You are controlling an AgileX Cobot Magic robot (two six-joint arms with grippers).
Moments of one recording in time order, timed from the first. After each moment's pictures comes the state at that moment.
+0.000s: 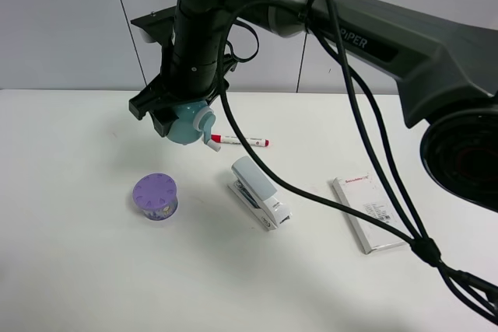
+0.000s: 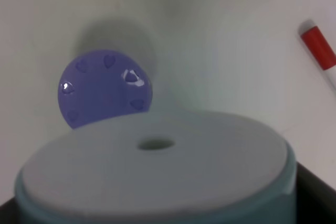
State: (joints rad) left arm -0.02 0.08 -0.51 -0.07 1.06 0.03; right arm 0.83 2.18 -2.13 0.08 1.22 0.01
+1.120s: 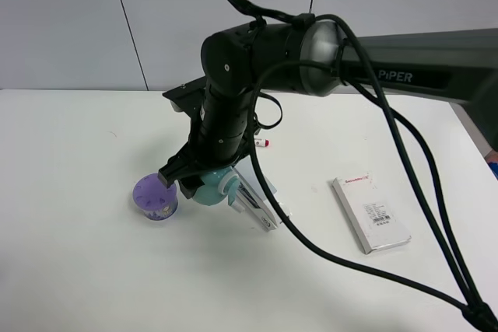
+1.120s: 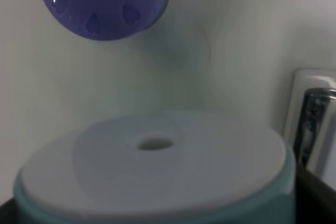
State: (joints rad) left arm -0.02 0.08 -0.51 -0.07 1.06 0.03; right arm 0.86 2.02 -1.58 0.14 0.94 0.06
